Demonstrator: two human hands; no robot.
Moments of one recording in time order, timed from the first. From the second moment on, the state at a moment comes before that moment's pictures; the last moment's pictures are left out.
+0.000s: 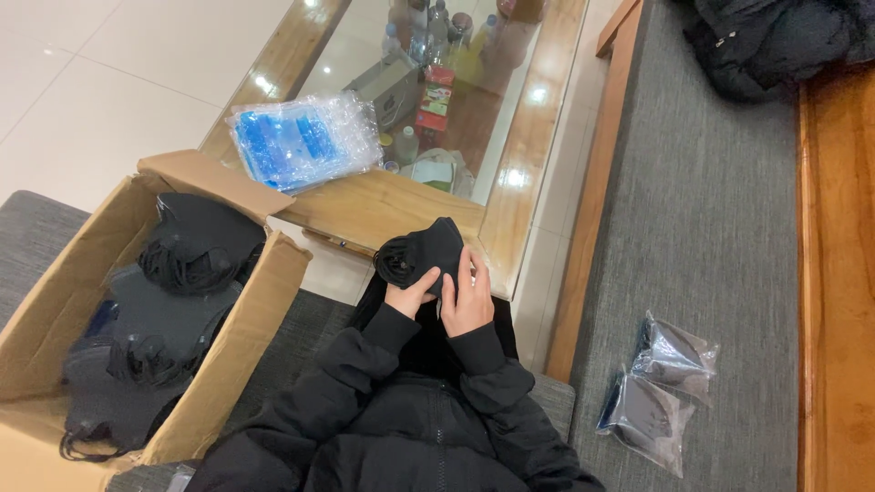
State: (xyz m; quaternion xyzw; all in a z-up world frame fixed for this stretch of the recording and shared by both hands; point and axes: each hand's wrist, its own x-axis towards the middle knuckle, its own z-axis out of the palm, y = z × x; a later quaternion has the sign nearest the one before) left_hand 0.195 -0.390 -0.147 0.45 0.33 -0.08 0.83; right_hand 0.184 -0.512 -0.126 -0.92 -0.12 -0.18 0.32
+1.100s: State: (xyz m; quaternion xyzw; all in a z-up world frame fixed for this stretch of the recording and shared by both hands) left_hand 0.194 -0.365 -0.201 0.47 0.31 -0.02 0.83; right_hand 0.194 -0.480 -0.134 -0.88 -0.19 -0.34 0.27
